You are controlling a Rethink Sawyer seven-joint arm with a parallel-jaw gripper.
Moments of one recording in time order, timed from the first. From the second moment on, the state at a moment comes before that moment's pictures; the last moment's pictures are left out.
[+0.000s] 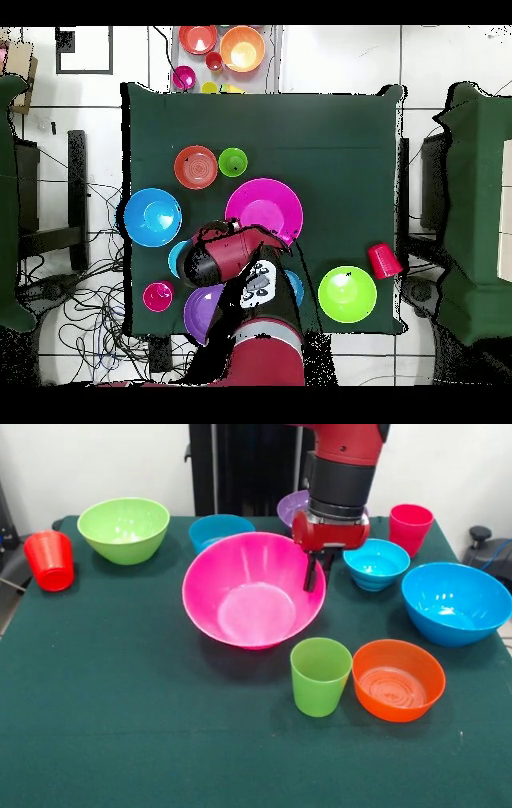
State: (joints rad) arm -0.03 -0.55 -0.07 1.77 -0.40 0.11 1.78
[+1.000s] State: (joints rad) arm -0.06 -0.72 -0.01 1.83 -0.37 0.21 1.78
